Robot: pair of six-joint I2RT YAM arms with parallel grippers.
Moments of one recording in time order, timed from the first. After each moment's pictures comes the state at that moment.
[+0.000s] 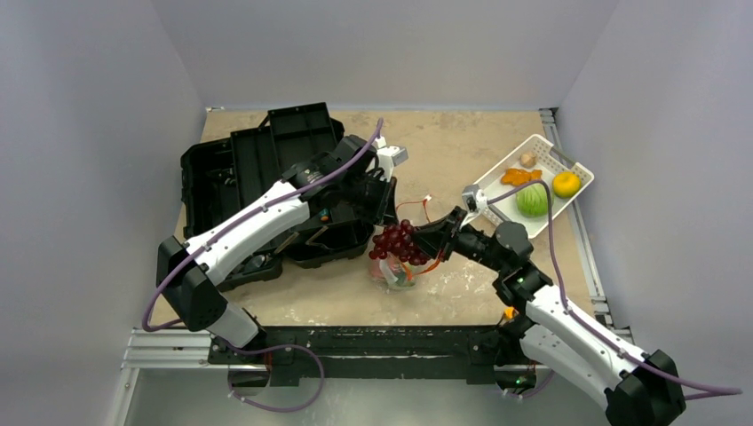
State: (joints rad) left arm -0.77 1.54 1.47 -0.73 0.39 -0.41; right arm 0.57 0.77 0.39 0.46 -0.50 0.50
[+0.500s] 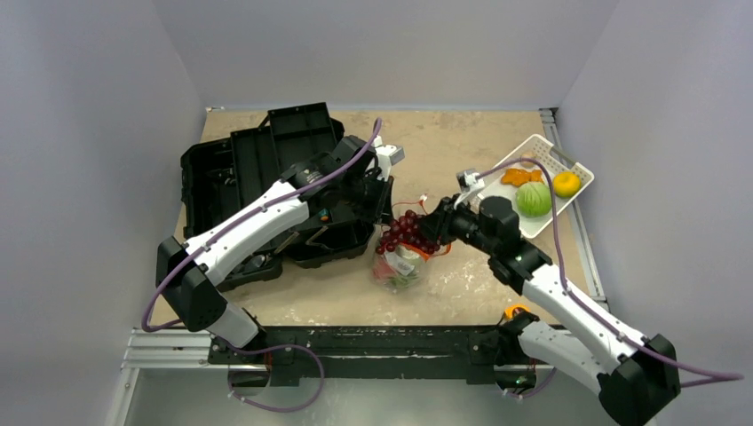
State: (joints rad) left arm -0.77 1.54 1.47 -0.75 0.30 -0.41; right arm 0.54 0.84 0.54 0.06 -0.29 0.49
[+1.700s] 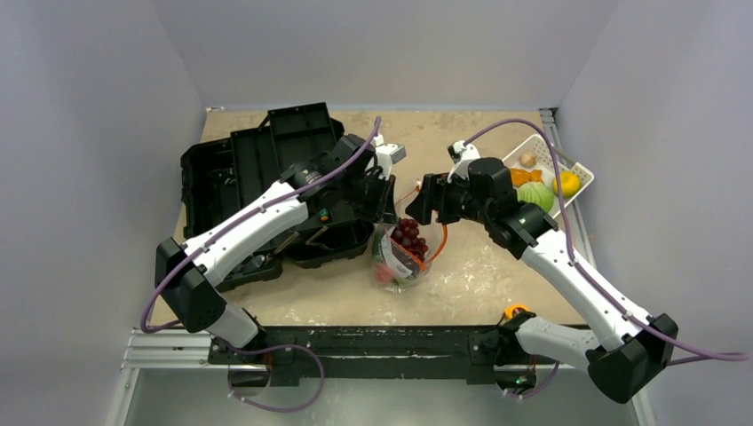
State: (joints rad) left arm -0.77 1.53 1.47 -0.72 0.35 -0.42; right arm 0.56 1.08 1.04 -0.48 -0.17 0.43
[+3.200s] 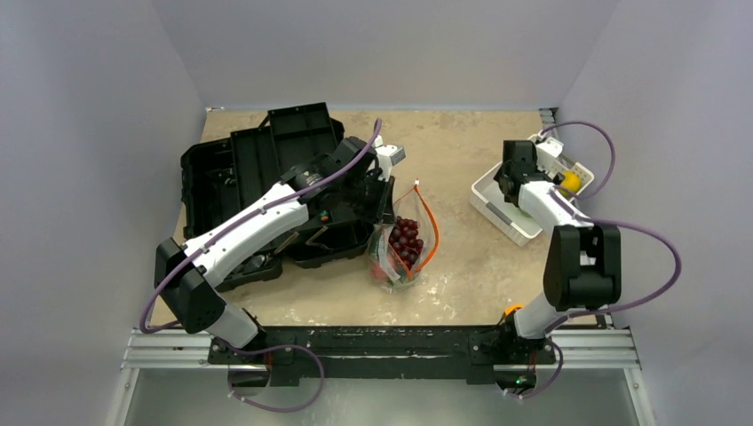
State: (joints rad) left arm -0.78 1.53 1.46 -0.72 0.29 -0.41; right arm 0.03 1.54 1.02 -0.26 0.64 0.53
